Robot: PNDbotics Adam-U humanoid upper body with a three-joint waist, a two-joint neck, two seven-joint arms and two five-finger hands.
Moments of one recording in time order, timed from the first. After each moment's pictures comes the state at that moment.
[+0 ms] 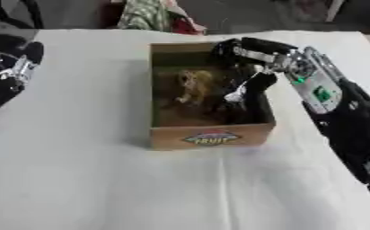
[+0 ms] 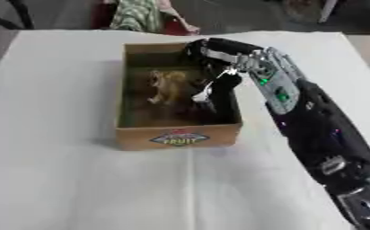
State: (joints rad) left arm -0.47 0.33 0.04 -1.82 -0.08 0.24 0.02; right arm -0.99 -0.41 0.24 -1.14 0.57 -0.36 0.56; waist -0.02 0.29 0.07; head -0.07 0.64
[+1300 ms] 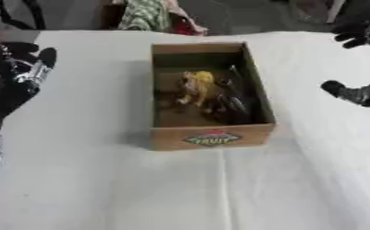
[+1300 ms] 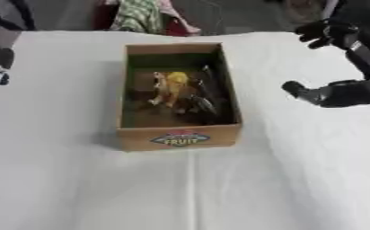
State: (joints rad) left arm -0.41 0.34 0.08 -1.82 -0.08 0.25 0.06; right arm -0.50 -0.61 -0.07 -1.62 0.23 -0.28 0.27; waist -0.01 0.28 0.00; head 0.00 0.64
